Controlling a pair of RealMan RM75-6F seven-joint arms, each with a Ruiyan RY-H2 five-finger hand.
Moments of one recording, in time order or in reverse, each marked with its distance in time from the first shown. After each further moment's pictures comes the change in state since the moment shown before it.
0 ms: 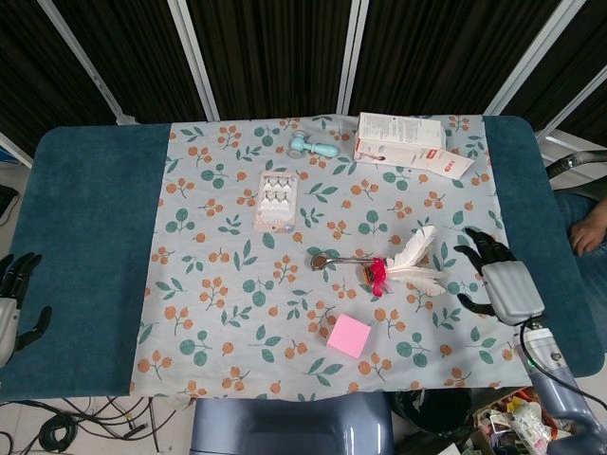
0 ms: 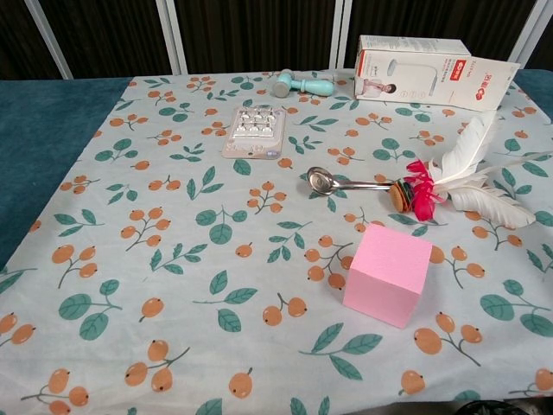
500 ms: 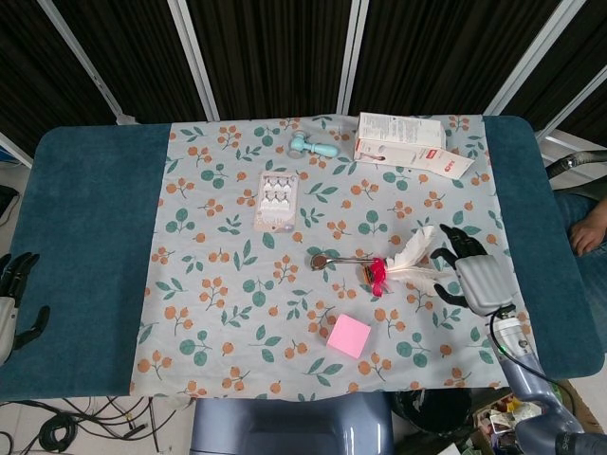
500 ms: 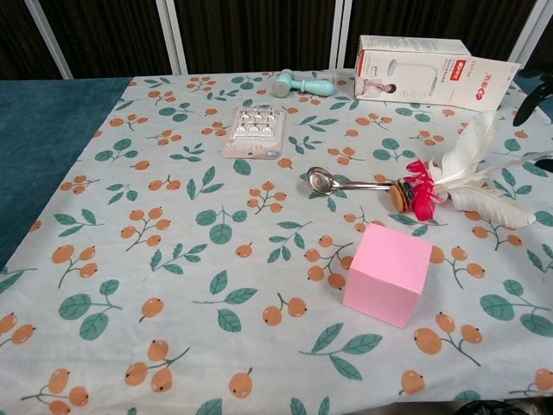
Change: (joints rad) left arm -0.001 0.002 -0.003 0.000 -0.009 -0.009 -0.001; right arm 0.050 -0.161 0.023 0.147 -0.007 -0.026 0.006
